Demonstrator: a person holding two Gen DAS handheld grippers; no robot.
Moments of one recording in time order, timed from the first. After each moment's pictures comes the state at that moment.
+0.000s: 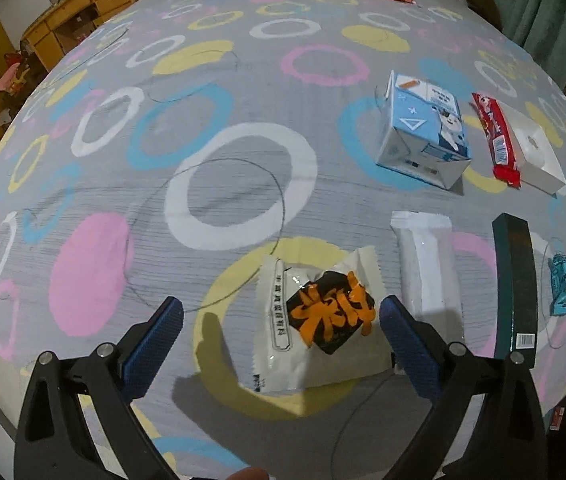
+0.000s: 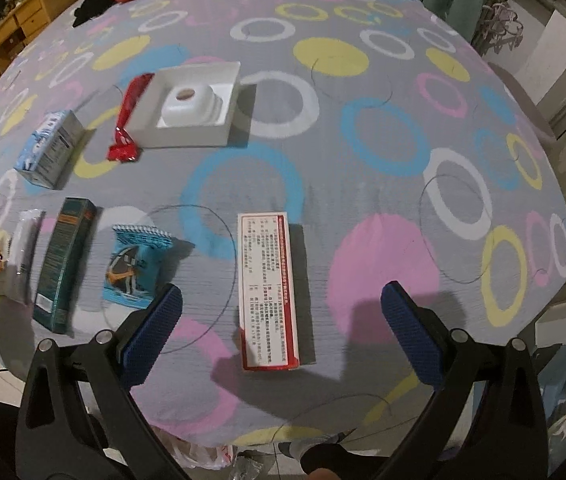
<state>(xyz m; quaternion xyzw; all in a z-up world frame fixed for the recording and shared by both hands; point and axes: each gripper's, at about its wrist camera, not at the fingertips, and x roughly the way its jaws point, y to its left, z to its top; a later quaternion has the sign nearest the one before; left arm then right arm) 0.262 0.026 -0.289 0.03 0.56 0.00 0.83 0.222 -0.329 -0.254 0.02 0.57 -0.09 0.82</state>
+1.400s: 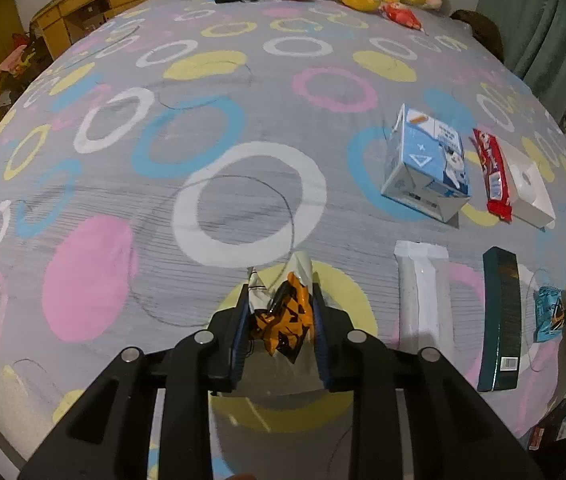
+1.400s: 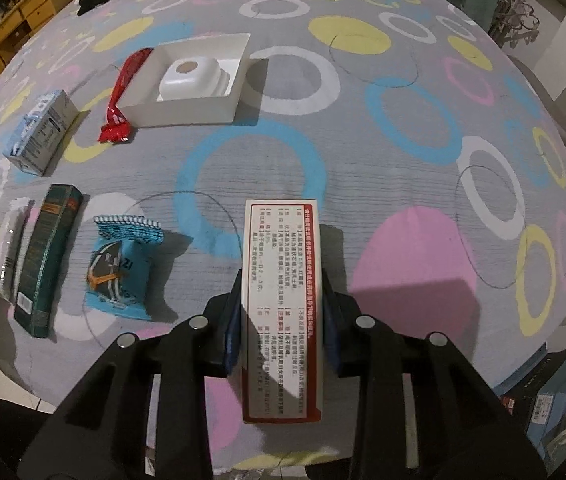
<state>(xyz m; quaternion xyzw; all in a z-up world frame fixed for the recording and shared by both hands) 0.264 0.046 -0.277 -0.02 0.53 0.00 0.85 0.230 -0.331 -0.283 0.03 0.57 -0.07 0.82</state>
